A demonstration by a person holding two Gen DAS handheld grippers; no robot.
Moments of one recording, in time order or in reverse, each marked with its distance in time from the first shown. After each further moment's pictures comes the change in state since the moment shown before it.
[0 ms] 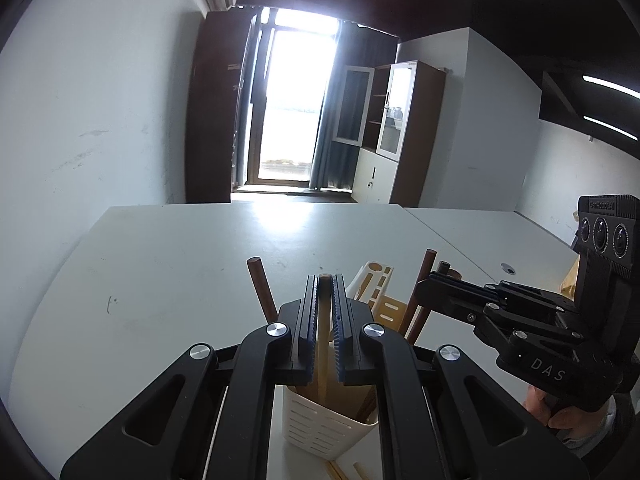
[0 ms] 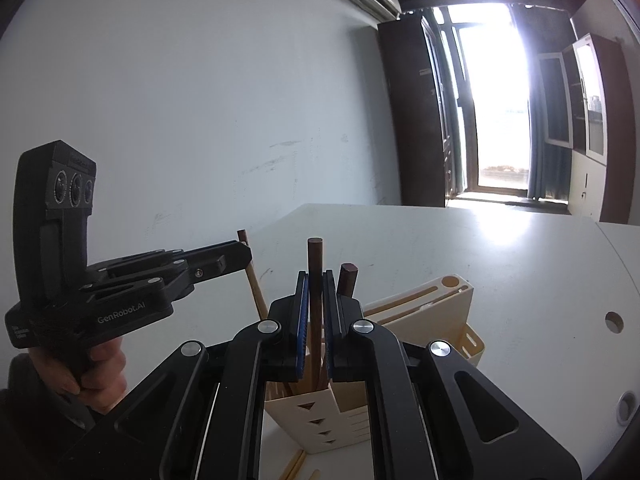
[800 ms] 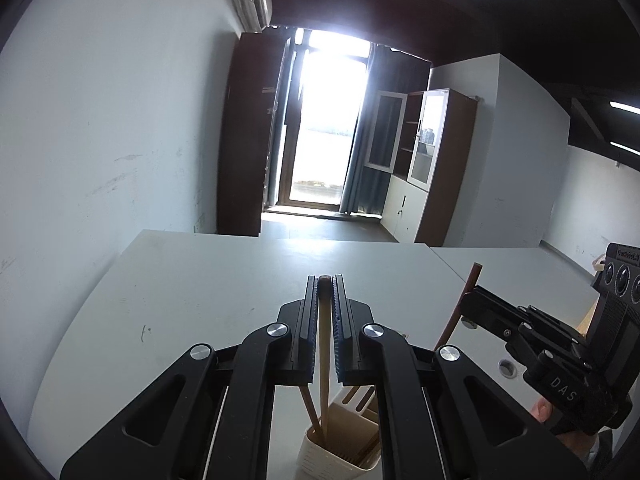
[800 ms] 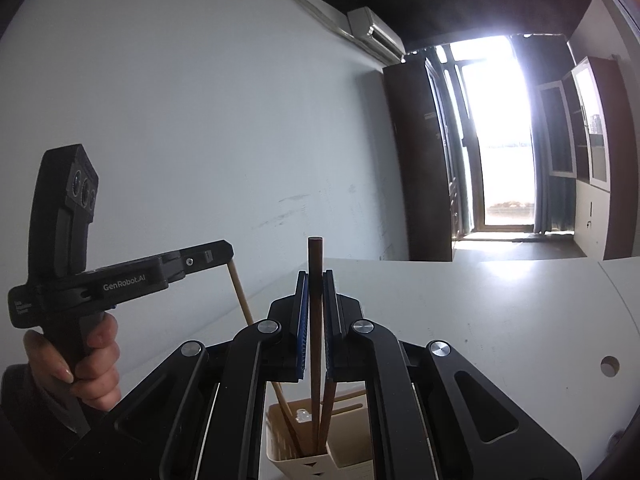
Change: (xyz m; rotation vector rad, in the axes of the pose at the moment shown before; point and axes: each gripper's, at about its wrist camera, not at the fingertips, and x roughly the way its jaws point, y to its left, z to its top) left arm -0.022 -0.006 0.072 -0.048 -0.071 0.112; right arm -0.036 0.004 0.040 -0.015 -0.164 0.026
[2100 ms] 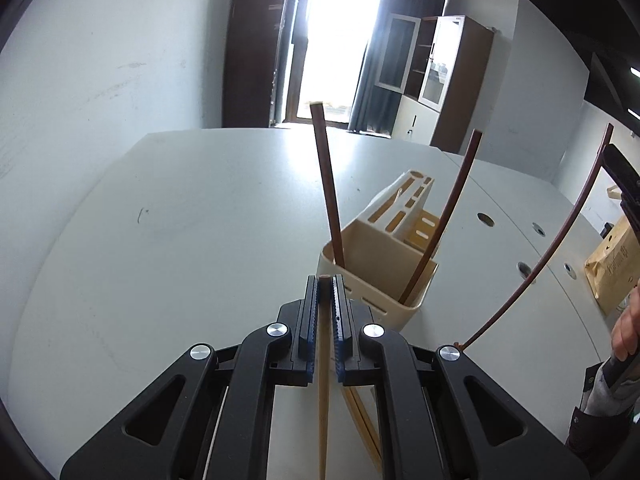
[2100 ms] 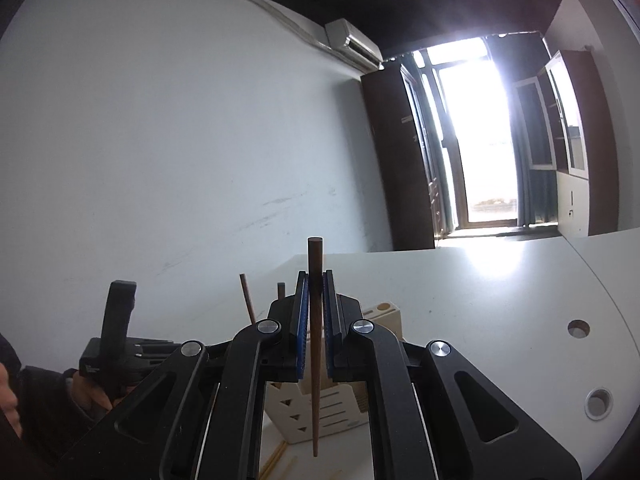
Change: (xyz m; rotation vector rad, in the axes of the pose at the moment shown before) left arm 0.011 0.023 -0.116 -0.016 0.277 0.030; right arm -0.076 -0.030 -0.028 0.053 -0.061 -0.007
